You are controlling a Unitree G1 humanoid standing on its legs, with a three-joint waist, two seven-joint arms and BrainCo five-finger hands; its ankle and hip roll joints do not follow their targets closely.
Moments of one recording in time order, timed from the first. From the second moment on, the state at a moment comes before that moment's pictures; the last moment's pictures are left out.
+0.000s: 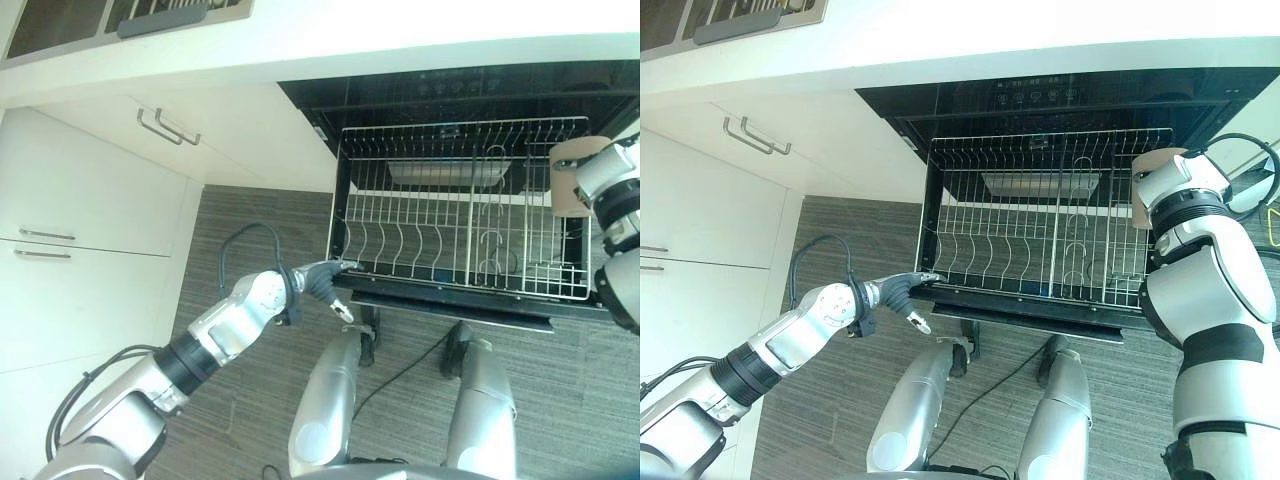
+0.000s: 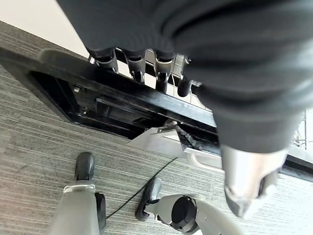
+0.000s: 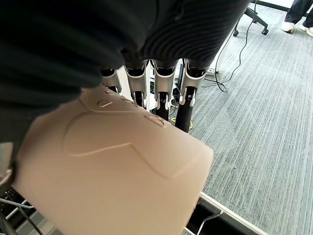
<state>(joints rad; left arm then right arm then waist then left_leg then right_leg) -0.50 0.66 -0.70 -0.04 0.13 0.34 -0.43 -1.35 -0.71 0.73 1.22 -0.04 0.82 0.08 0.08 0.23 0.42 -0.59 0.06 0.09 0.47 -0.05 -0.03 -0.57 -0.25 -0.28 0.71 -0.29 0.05</state>
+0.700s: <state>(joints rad) -0.50 0.69 -0.70 -0.04 0.13 0.37 -0.45 -1.28 -0.70 0.74 1.13 0.00 0.81 -0.02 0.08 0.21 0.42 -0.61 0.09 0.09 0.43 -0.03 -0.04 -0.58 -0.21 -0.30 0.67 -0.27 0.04</state>
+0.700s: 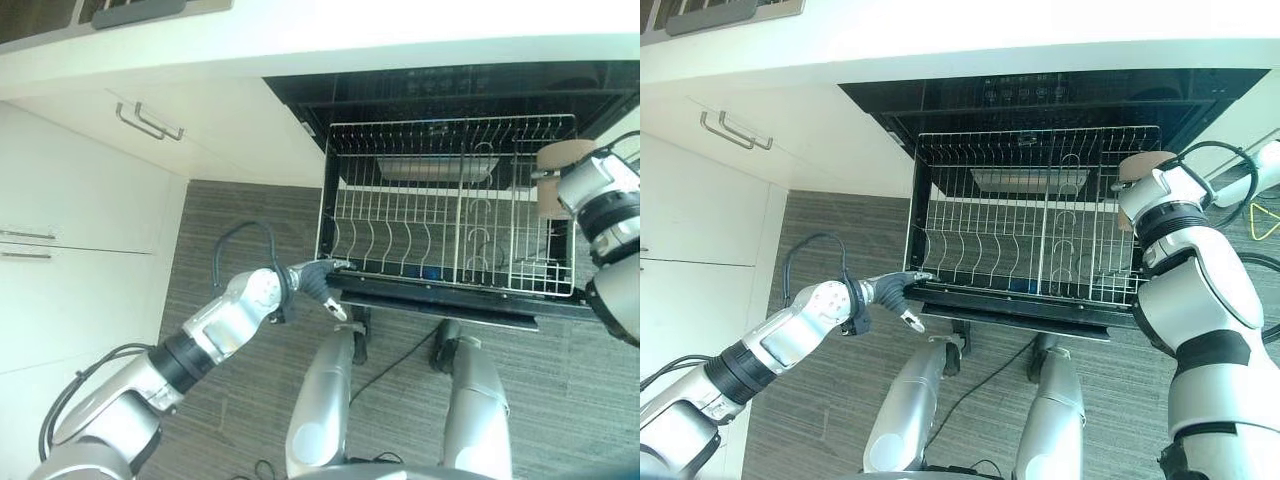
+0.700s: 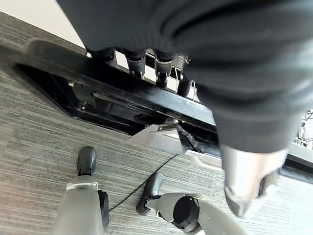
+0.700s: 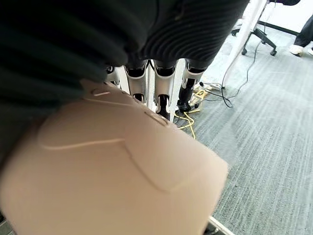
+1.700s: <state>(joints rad) -0.46 0.70 -0.63 -0.08 0.14 0.36 -0.43 -0.81 -0.54 0.49 0.20 0.13 0.69 0.04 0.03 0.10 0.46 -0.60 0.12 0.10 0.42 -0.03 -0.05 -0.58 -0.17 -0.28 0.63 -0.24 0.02</state>
